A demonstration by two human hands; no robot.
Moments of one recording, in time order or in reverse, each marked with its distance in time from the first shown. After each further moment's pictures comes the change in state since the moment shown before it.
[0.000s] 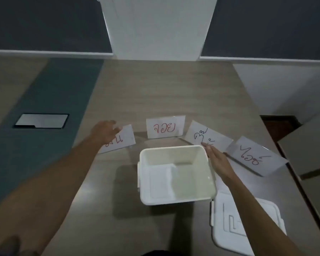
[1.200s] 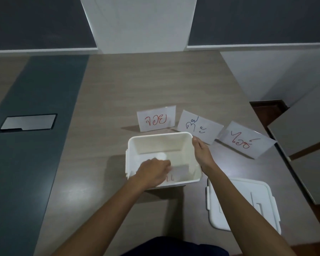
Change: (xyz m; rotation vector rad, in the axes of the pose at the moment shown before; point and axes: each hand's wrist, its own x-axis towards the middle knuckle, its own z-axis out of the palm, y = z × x) left_hand -0.158 0.146 0.075 0.036 -0.276 0.490; right_hand -0.003 0.005 0.044 0.296 0.098 0.157
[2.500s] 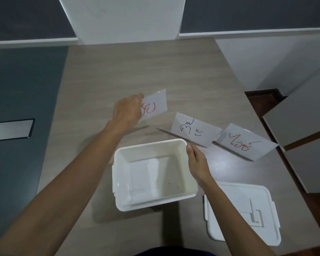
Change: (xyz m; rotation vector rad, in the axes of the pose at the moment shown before) left_hand 0.143 -0.060 -0.136 0.174 0.477 -0.089; right_hand 0.005 0.007 0.003 -0.112 0.048 -0.079
